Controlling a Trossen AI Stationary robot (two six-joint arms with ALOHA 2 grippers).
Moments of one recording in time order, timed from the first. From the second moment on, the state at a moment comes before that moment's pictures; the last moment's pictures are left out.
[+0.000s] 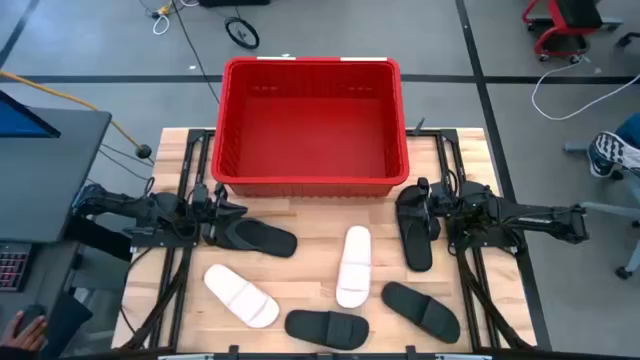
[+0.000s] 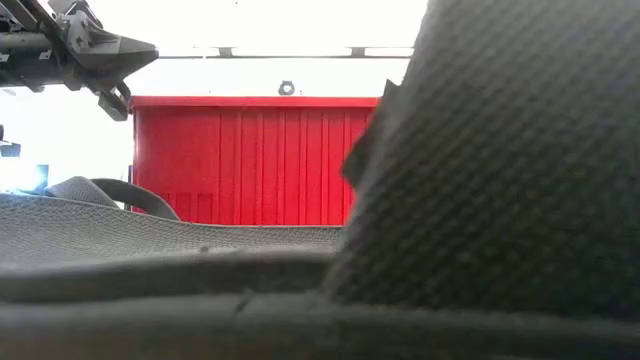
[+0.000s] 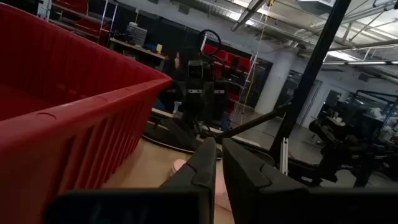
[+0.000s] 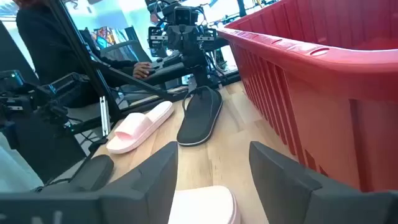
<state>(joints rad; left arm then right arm) -0.21 0.06 0.01 0.21 -0.29 -0.33 -0.17 0.11 0.03 0.04 -0.18 0.34</state>
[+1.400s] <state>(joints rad) -0.21 0.07 0.01 0.21 -0.29 -0.33 -0.17 0.11 0.03 0.04 -0.18 0.34</state>
